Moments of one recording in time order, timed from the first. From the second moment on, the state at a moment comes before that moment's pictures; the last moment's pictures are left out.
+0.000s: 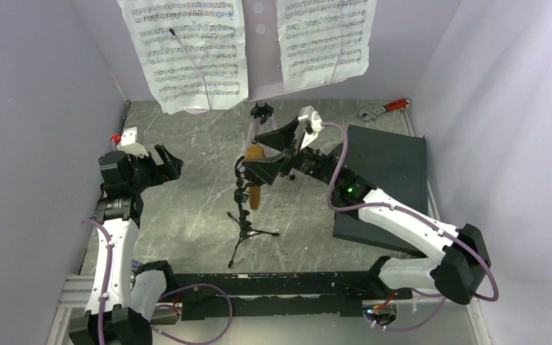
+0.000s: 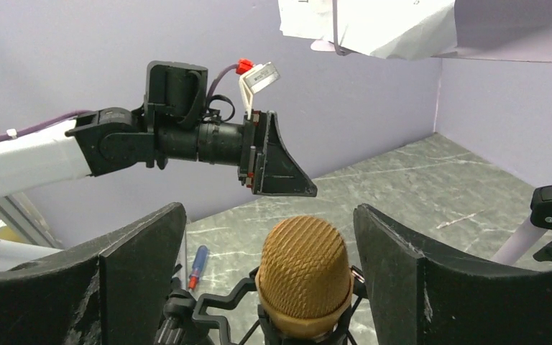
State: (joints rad) left arm 0.20 0.84 0.74 -0.30 0.34 -0.25; right arm 0.79 1.22 0.93 0.63 -0.42 0.37
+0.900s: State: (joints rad) left arm 0.20 0.86 0.74 -0.30 0.37 -0.25; right arm 0.54 1.11 0.92 0.40 -0.29 0.55
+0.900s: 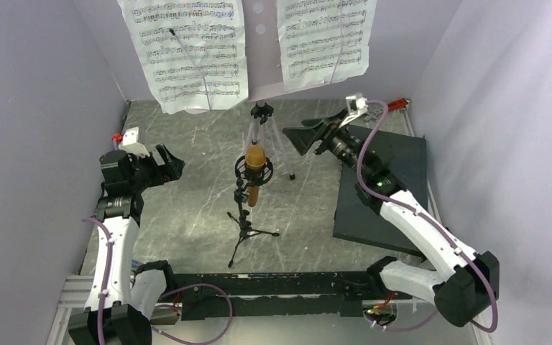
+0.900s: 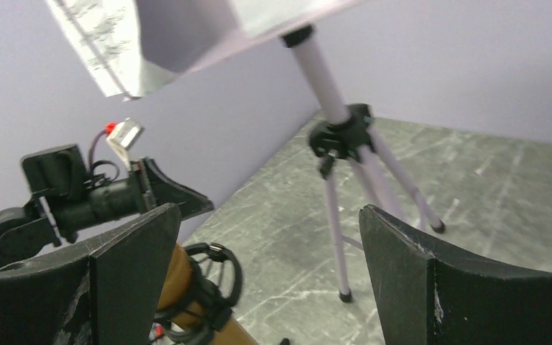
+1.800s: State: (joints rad) left arm 0.20 0.85 0.61 -0.26 0.28 -0.40; right arm 0.11 0.72 0.46 0.05 0.20 0.43
